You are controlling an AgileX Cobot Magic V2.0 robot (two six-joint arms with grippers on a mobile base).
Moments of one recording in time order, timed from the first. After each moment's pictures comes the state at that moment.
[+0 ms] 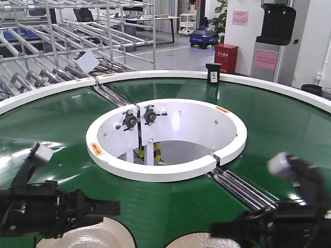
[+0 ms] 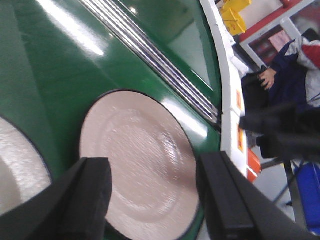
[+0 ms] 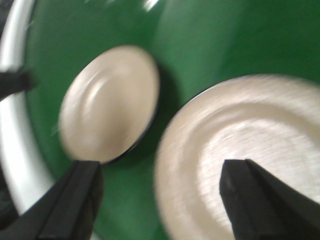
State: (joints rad) left arm -0.10 1.40 -0.91 -1.37 0.88 0.87; right arm 0.27 1.21 -0.86 0.90 0.72 -0.42
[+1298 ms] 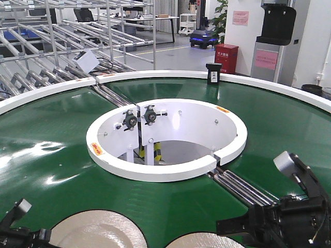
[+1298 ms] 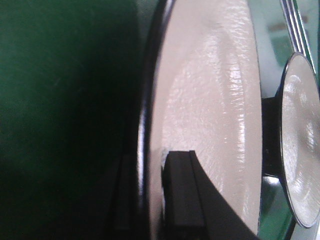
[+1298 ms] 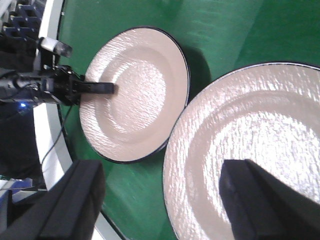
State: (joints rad) left arm 0.23 1.87 -0.93 -1.25 1.01 1.06; right arm 0.06 1.30 -0.88 1.05 0.93 -0.60
